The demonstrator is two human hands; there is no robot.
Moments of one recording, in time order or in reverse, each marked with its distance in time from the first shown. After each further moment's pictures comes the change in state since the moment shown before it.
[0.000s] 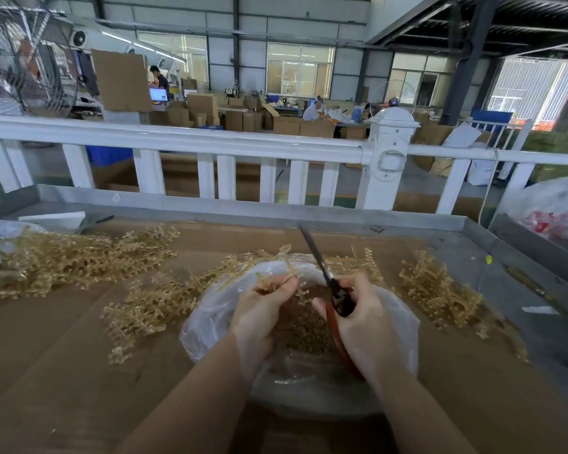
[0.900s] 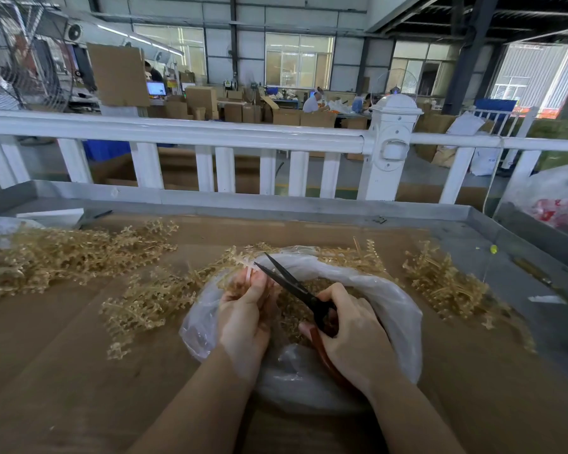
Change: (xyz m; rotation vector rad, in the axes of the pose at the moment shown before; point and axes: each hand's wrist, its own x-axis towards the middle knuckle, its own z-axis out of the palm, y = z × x) left_hand 0.003 -0.008 -0.014 -0.445 0.211 0.113; right_hand -0.015 0.014 0.011 -0.325 -0.137 -0.184
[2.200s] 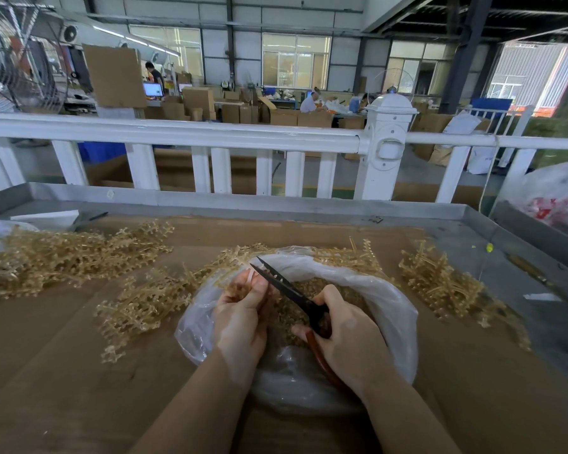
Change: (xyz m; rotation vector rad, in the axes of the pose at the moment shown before) left_hand -0.003 -0.001 0.001 0.101 -0.032 0.031; right_hand 0.000 0.003 0.000 -0.009 -0.052 -0.043
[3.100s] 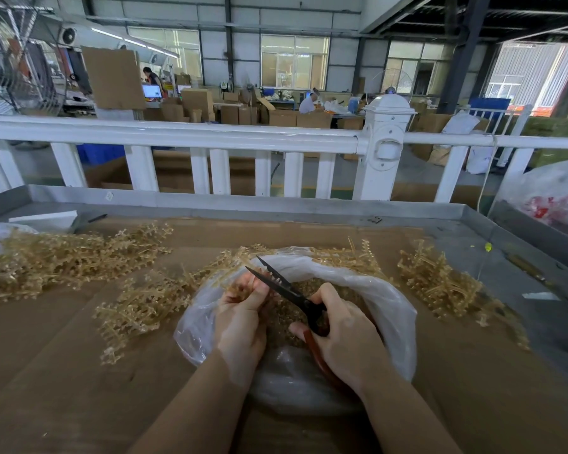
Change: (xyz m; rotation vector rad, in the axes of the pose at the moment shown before) left_hand -0.010 0.003 0.006 0.020 -0.024 0.024; right_hand 0.002 -0.002 -0.002 0.040 -0.009 0.004
